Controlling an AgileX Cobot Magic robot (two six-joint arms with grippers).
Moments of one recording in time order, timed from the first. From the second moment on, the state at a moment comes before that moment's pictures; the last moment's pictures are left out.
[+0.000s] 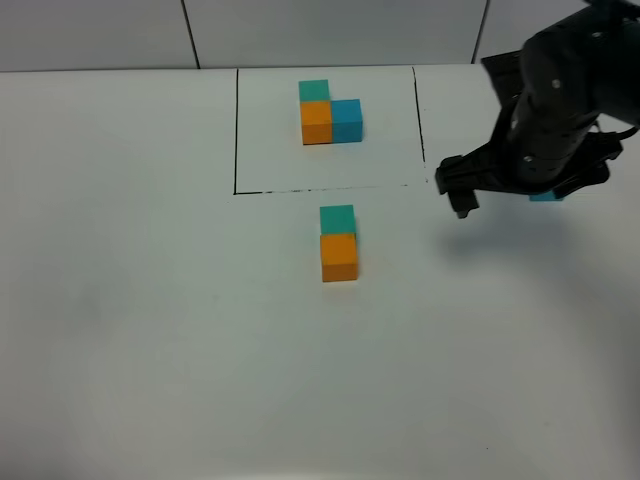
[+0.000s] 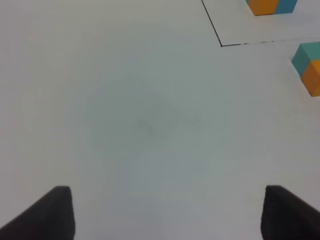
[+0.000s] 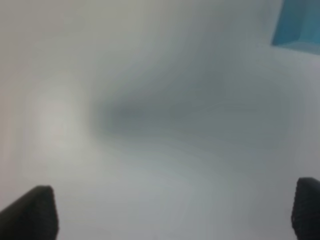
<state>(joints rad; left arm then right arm) 0.01 0.00 -0.50 -0.11 1.04 0.09 0.35 1.82 -1.33 -0.14 0.89 0.30</state>
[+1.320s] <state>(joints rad) 0.01 0.00 -0.50 -0.11 1.04 0.09 0.00 2.08 -1.44 0.19 0.65 -0.22</state>
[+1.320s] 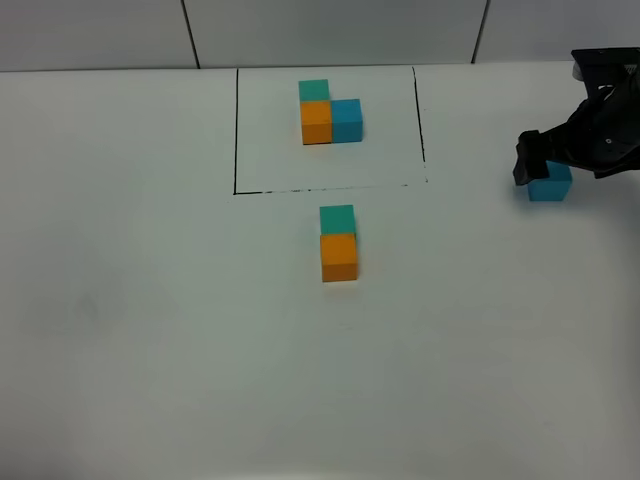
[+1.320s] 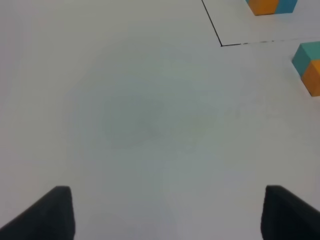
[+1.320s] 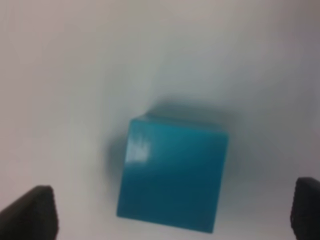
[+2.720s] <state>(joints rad) 0.01 0.00 -0.50 -0.11 1.04 0.09 0.00 2.22 -1.54 0.09 0.70 -0.18</state>
